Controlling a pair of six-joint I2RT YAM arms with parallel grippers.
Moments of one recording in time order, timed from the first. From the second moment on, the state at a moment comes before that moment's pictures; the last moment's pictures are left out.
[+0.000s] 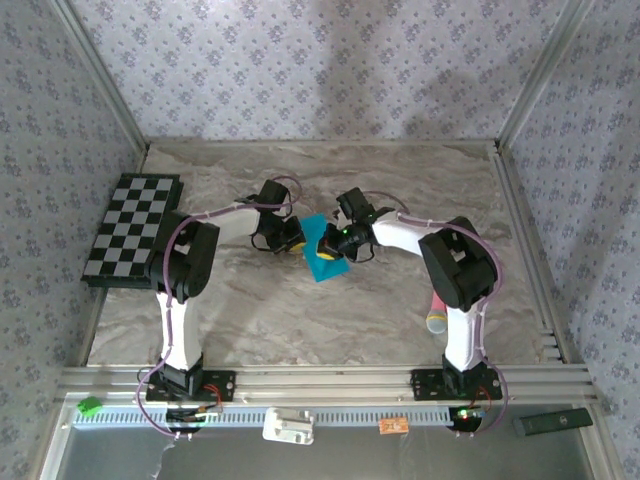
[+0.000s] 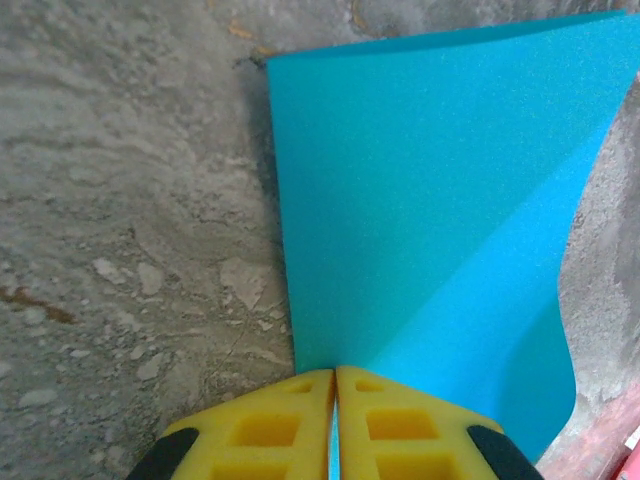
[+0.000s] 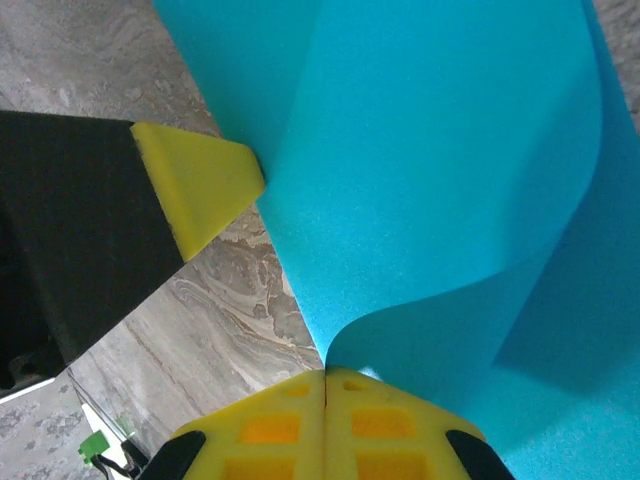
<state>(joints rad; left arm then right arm) -0.46 2.02 1.30 -0.44 0.40 -0.82 0.56 1.96 1.23 -0.32 -0.53 0.83</state>
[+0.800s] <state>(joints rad) -0.46 2.03 1.32 -0.46 0.40 -0.79 0.59 2.01 1.24 -0.24 -0.49 0.85</state>
